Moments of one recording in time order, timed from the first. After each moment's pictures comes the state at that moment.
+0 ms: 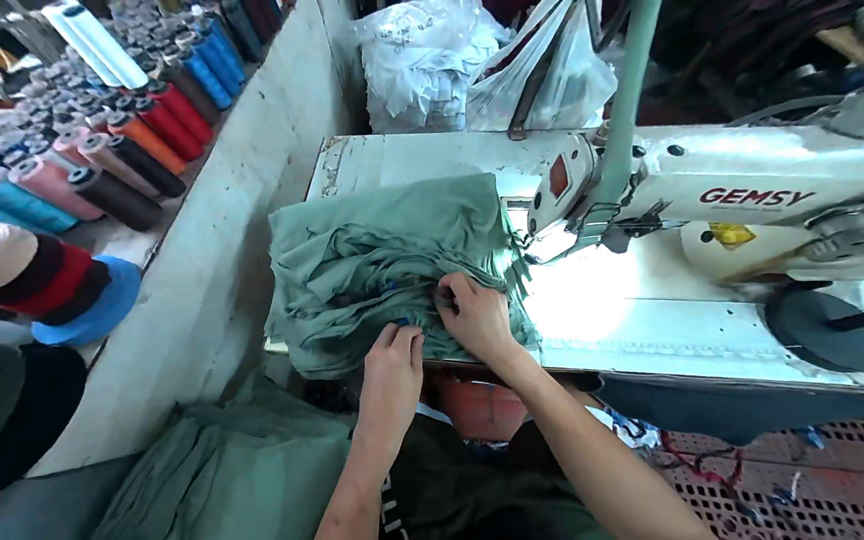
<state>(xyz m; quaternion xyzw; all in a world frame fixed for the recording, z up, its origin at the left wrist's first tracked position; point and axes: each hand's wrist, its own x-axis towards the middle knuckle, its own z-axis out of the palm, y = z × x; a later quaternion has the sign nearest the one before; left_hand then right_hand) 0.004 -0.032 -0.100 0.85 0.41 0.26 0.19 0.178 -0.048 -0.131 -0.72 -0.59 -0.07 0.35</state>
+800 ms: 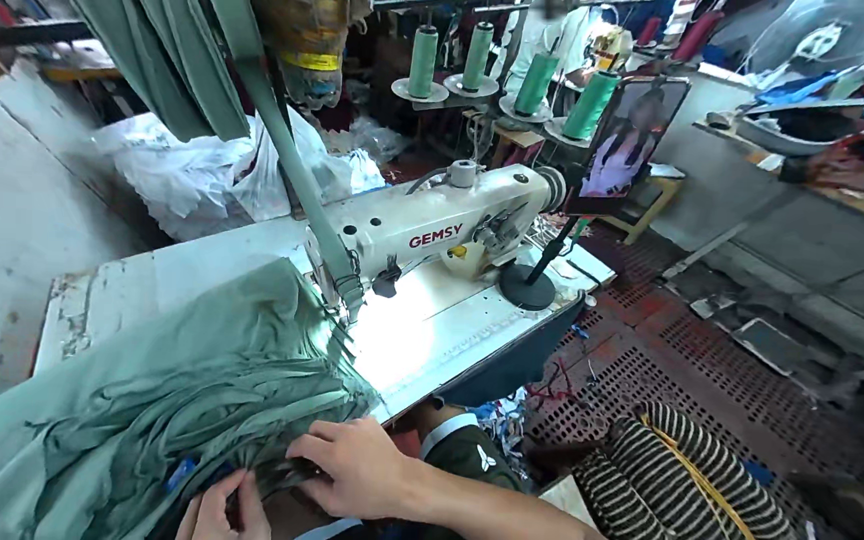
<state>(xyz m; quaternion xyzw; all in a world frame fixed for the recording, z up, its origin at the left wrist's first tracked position) 0.014 -0.048 -0.087 0.85 0.42 0.26 0.15 0.168 -0.139 -0.108 -0.70 -0.61 0.12 0.35</state>
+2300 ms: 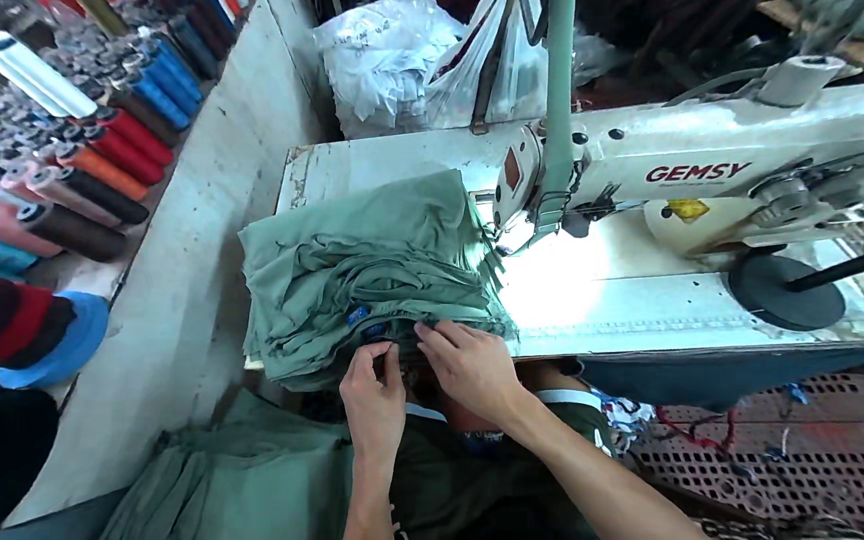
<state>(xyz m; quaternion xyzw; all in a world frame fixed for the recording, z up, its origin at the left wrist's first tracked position) 0.001 -0.053 -0.126 0.75 0.45 0.40 0.27 0.153 -0.114 -0.126 -0.69 -0.65 -0.10 0.31</state>
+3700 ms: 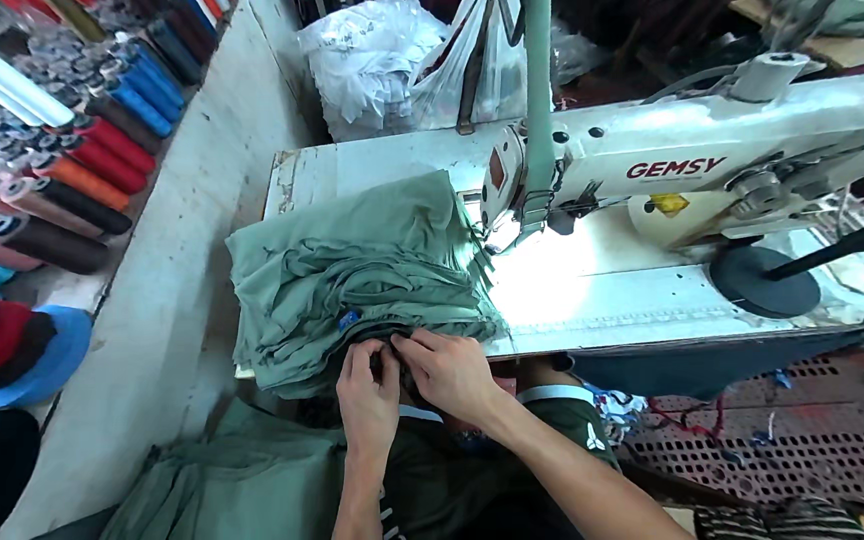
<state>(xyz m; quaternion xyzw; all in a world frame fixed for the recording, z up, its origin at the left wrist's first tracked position) 0.003 -0.044 -0.130 0.81 0.41 0.39 0.18 0.138 -0.104 -0.130 -0.68 -0.65 -0.05 0.34</state>
